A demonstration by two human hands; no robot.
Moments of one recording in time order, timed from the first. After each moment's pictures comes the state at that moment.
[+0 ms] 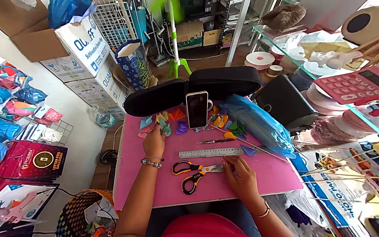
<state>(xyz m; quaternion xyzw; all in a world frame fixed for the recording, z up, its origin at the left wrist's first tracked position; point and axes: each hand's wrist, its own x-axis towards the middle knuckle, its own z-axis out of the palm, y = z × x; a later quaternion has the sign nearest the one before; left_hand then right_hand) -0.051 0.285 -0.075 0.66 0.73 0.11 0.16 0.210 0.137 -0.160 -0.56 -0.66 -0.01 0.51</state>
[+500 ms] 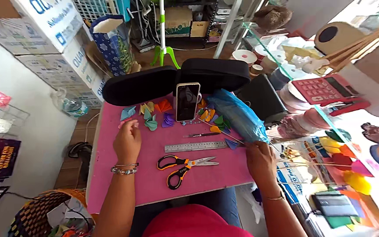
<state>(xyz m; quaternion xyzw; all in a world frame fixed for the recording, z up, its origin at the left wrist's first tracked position) -0.087 0.262 -0.109 0.66 0.63 0.39 0.09 0.313 0.126 -0.133 -0.75 -0.61 -0.06 0.26</state>
